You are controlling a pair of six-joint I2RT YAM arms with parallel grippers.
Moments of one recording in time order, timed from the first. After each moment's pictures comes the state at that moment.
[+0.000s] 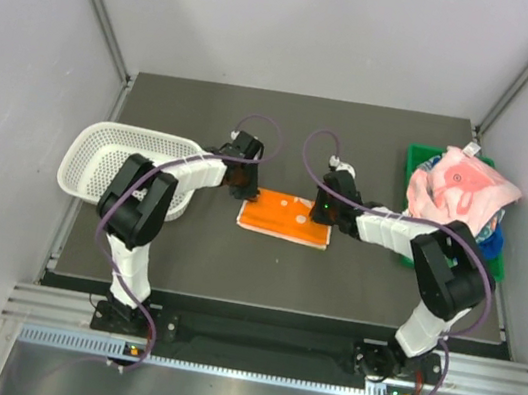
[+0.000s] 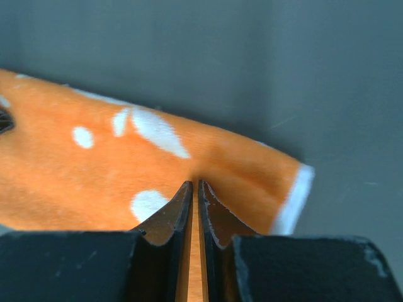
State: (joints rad) left arm -0.47 1.90 1.23 -0.35 0.03 -0.58; right arm 0.59 1.71 0.92 -0.02 0.09 0.53
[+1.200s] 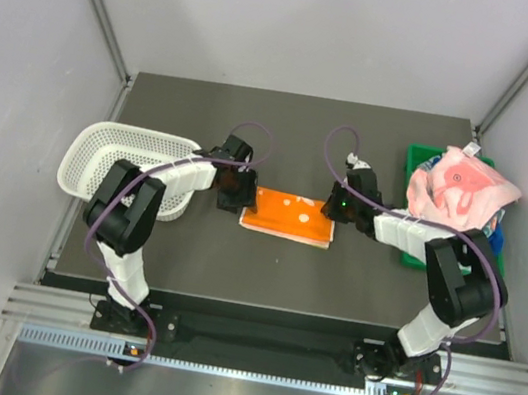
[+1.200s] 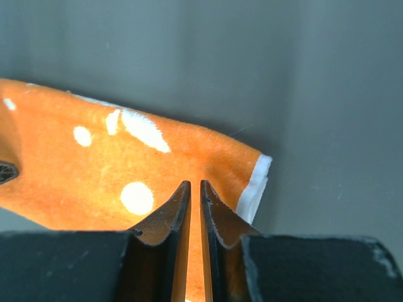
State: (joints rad) left arm -0.44 1.81 1.15 -0.45 0.13 -0.55; right arm 0.45 1.66 0.85 0.03 -0.05 0.47
